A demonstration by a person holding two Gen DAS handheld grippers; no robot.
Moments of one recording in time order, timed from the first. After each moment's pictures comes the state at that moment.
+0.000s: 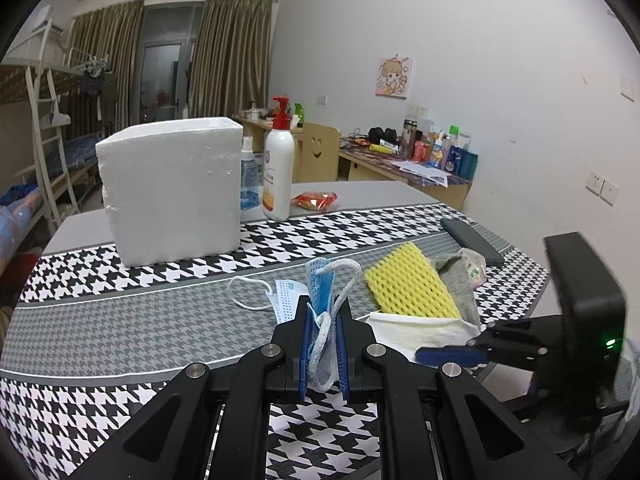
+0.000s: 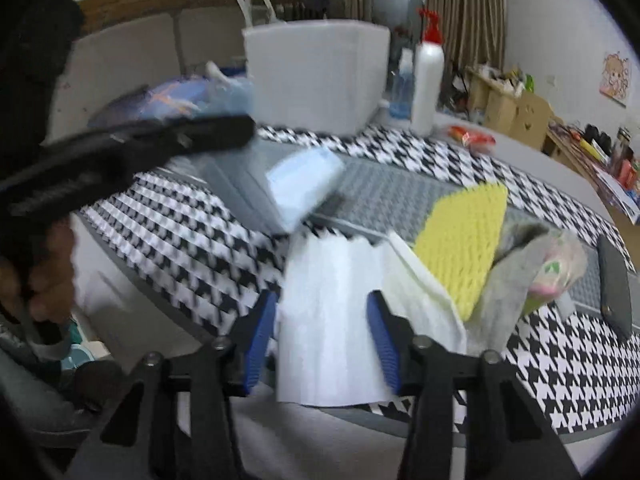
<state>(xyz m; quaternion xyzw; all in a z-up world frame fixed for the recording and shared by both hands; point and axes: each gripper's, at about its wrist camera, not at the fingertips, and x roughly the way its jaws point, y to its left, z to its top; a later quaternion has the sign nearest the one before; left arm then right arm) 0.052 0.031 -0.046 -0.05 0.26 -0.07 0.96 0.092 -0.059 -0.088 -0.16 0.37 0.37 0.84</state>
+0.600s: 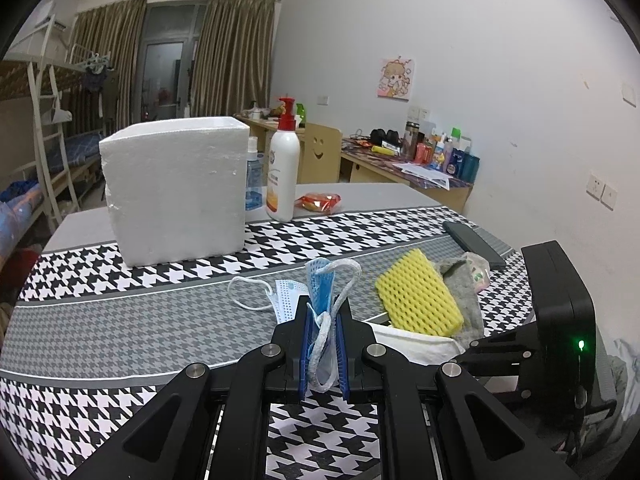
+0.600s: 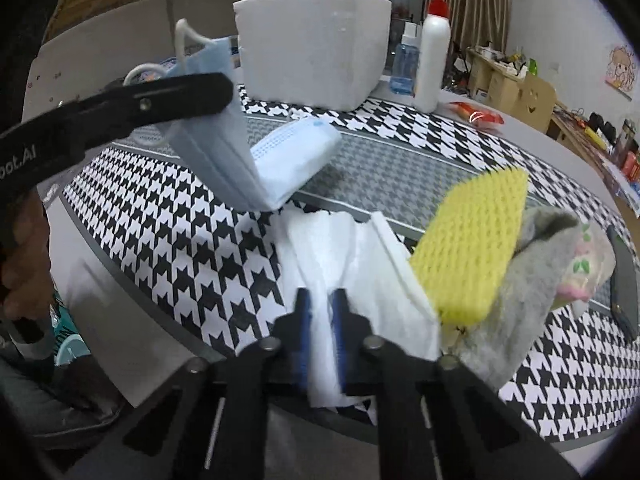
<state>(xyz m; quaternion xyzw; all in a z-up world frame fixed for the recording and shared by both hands) 0.055 0.036 -0.045 -0.05 0.26 -0.07 0.96 0.101 -0.054 -0.096 -0.16 0.40 0.37 0.83</state>
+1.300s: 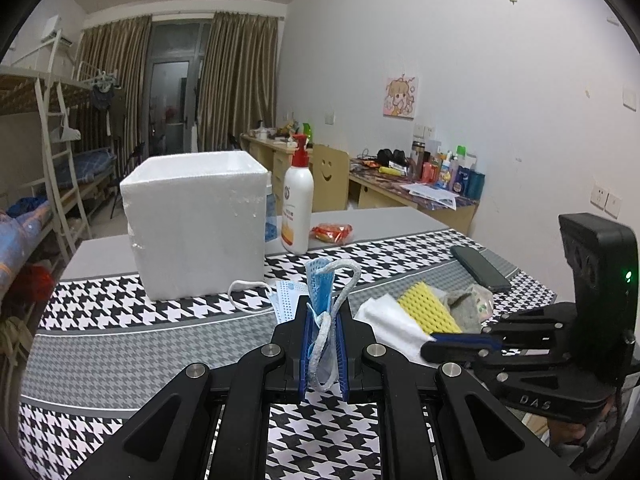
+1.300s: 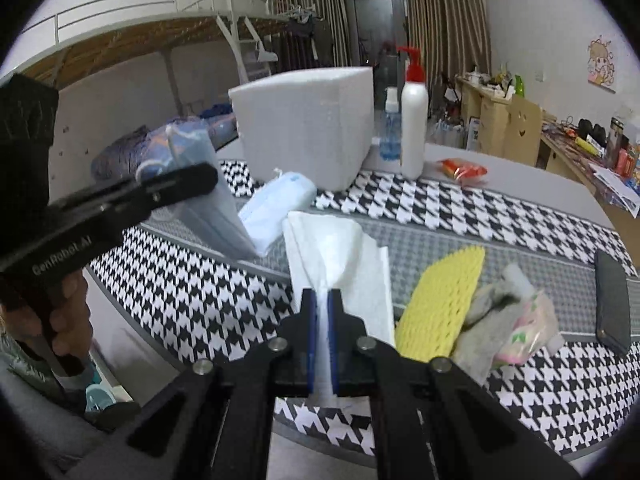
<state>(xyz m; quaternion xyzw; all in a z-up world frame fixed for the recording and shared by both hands) 0.050 0.055 -0.015 -0.04 0.23 -0.05 0.97 0.106 -0.062 -0.039 -0.09 0.33 0.38 0.86</state>
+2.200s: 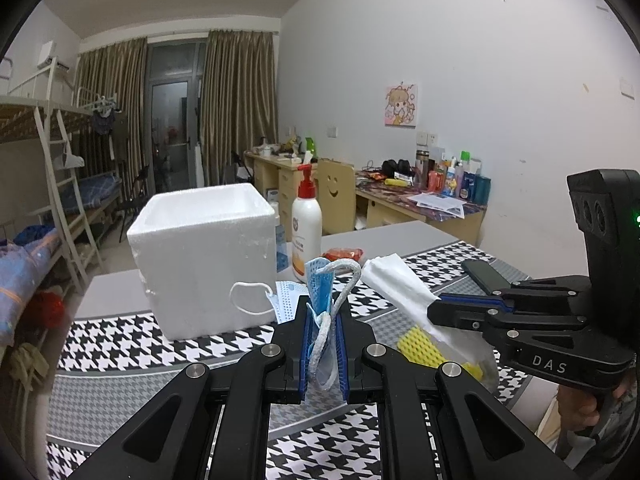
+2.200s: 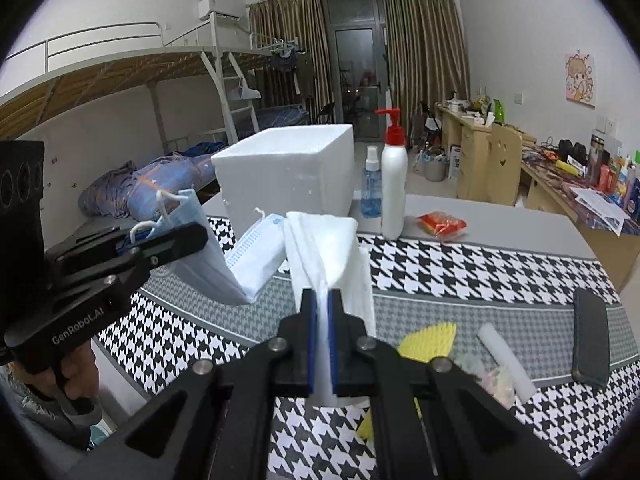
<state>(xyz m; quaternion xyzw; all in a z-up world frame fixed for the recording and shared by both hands) 0.069 0.057 0.014 -0.01 0.20 -0.04 0.98 0.126 -0.056 0.003 -0.06 0.28 0.35 0.89</state>
